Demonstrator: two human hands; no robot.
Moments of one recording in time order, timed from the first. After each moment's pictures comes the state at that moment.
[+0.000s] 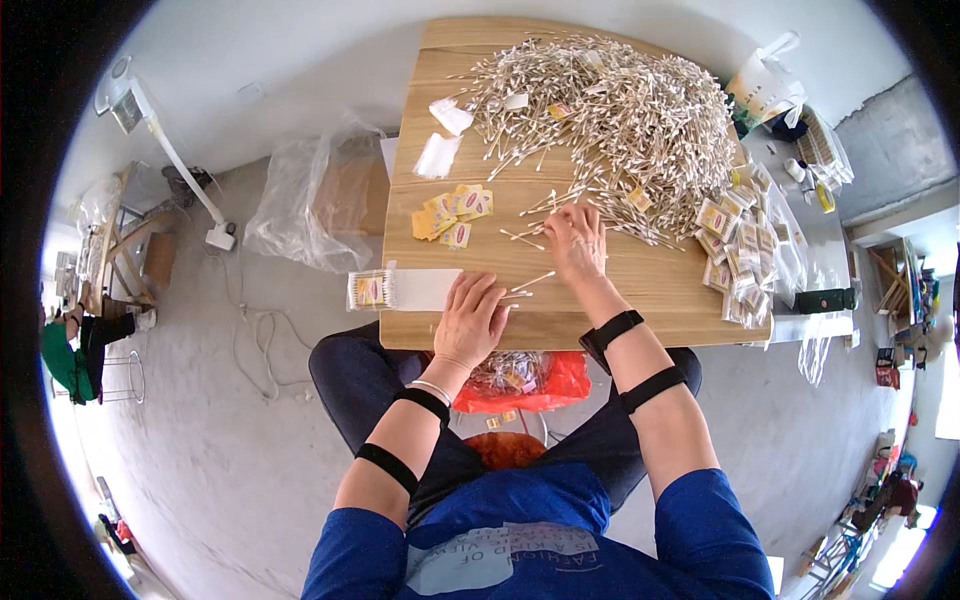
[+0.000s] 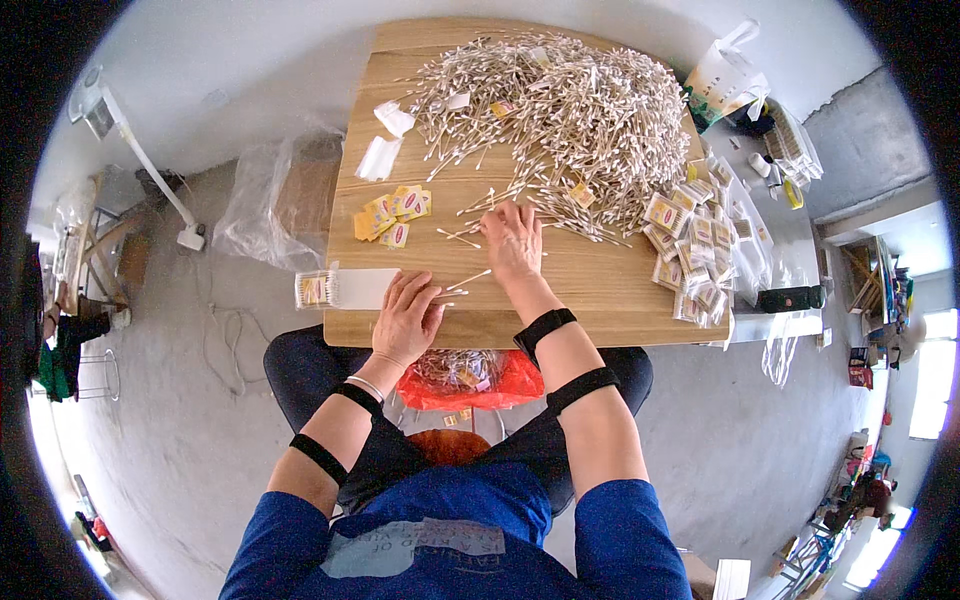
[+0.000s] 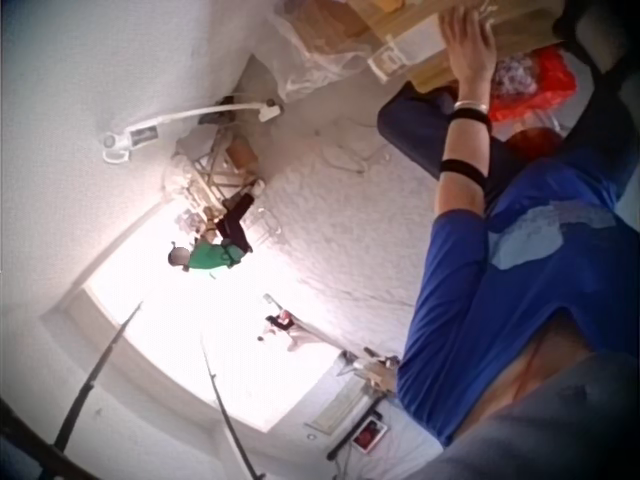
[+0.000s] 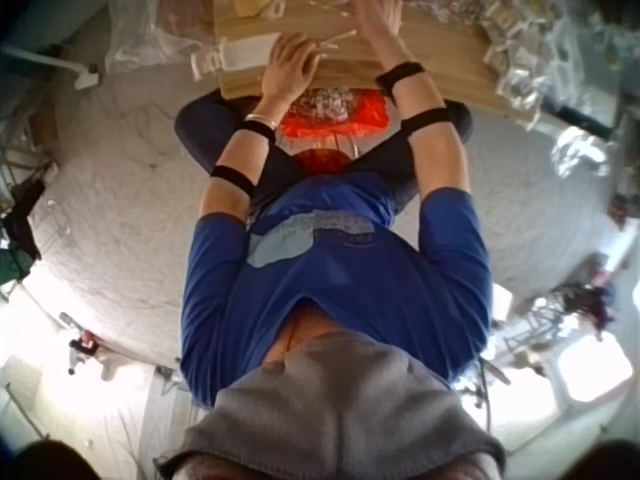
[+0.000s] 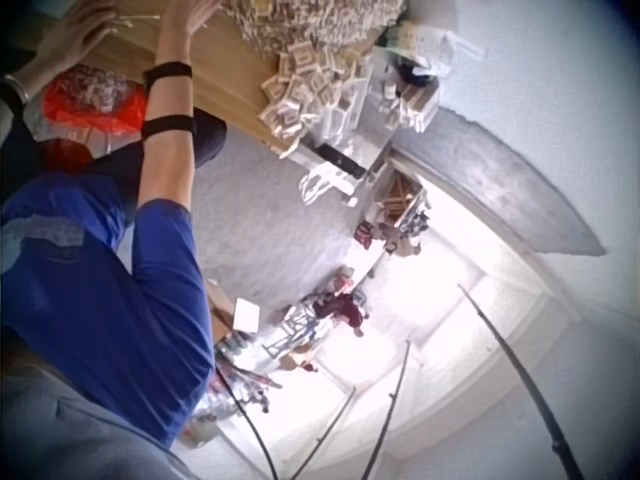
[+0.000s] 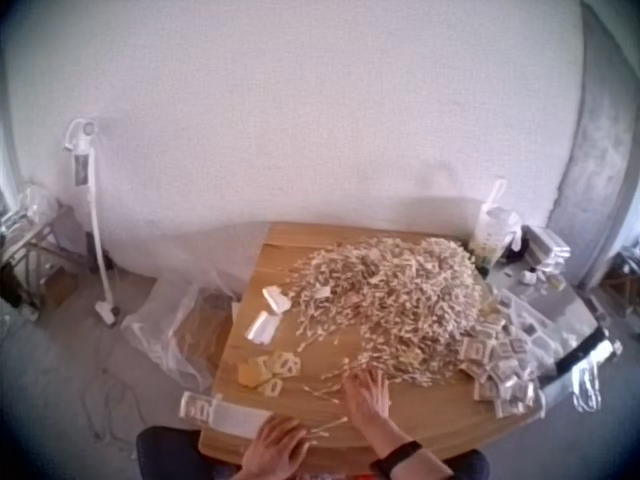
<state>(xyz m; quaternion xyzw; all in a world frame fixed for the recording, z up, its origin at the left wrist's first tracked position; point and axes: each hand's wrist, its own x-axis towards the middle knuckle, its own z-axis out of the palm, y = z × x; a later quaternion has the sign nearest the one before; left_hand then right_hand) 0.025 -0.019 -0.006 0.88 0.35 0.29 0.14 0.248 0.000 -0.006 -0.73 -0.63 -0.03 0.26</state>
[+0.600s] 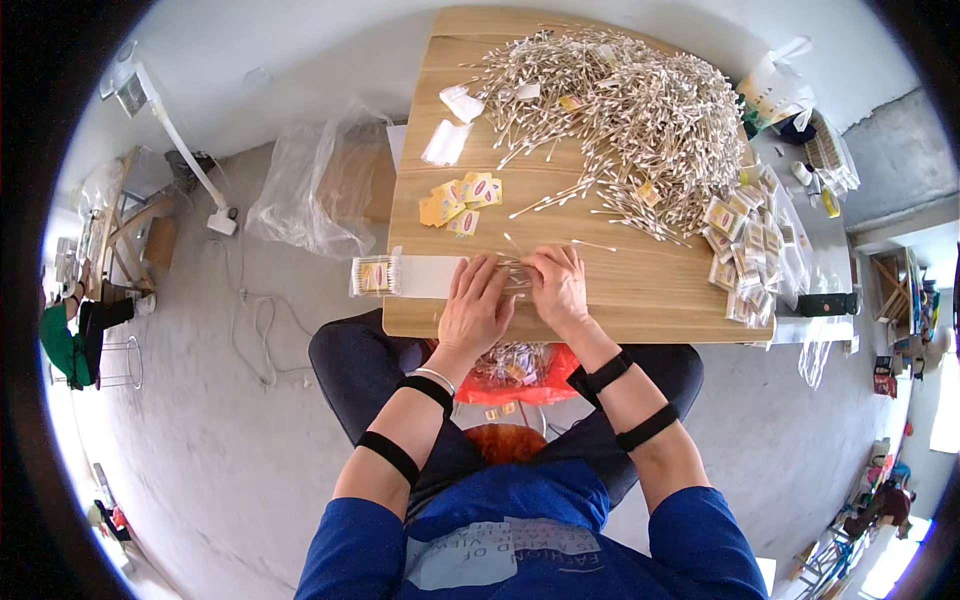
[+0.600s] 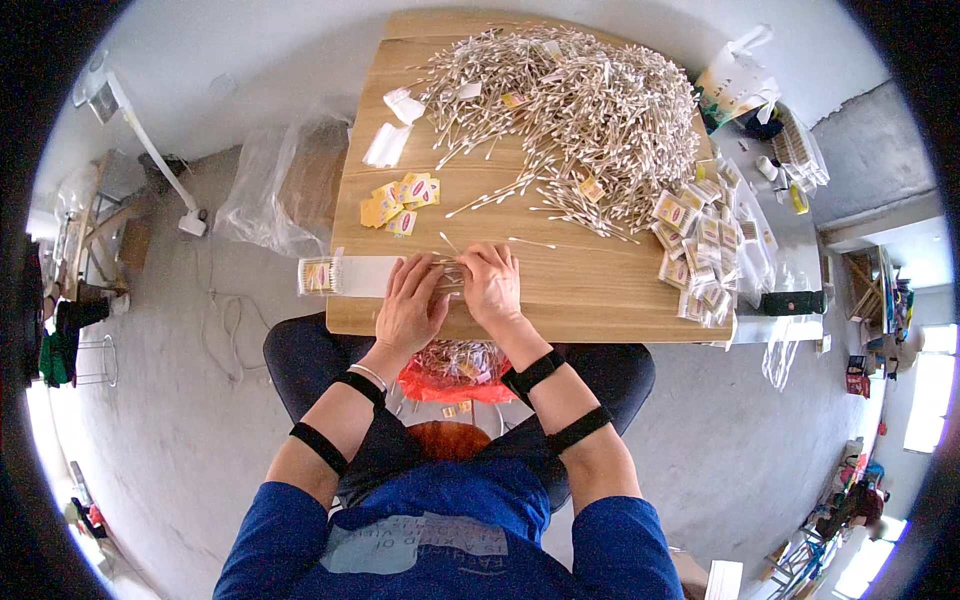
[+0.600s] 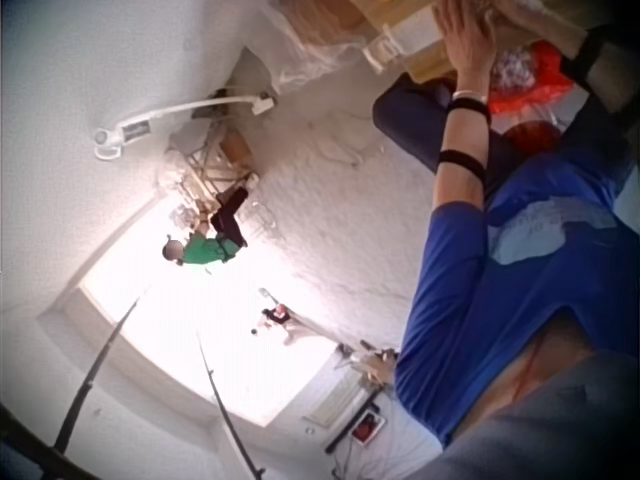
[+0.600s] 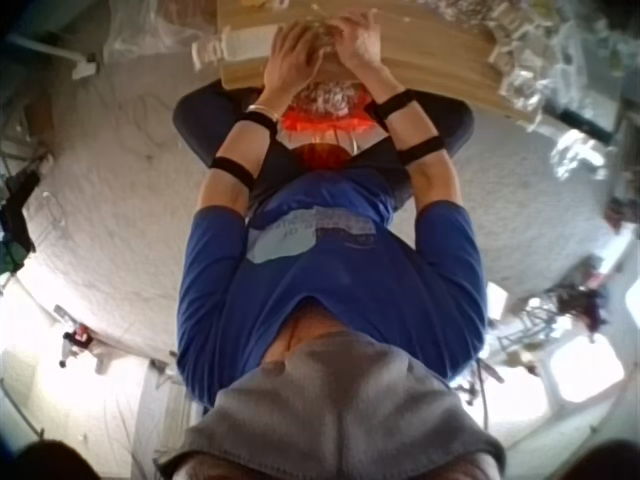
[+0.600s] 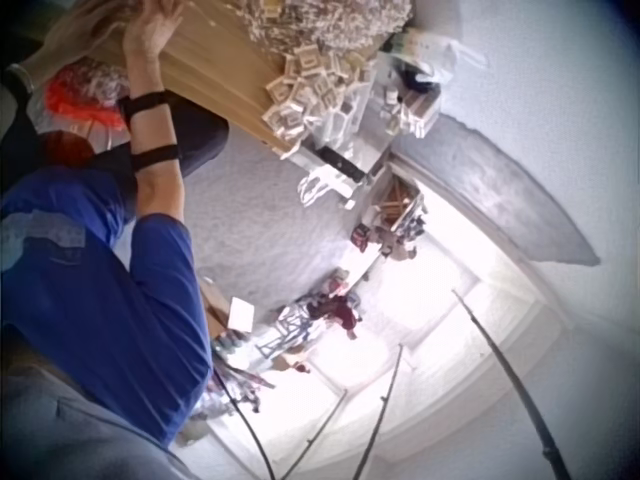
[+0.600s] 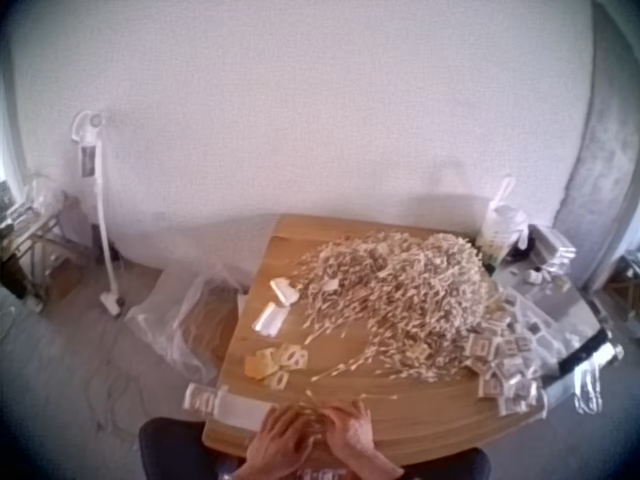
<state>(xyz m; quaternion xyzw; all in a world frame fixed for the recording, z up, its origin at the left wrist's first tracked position) 0.023 -0.019 -0.006 0.88 0.37 0.26 0.14 0.186 -0.047 -0.001 -0.70 -0.62 0.06 0.35</state>
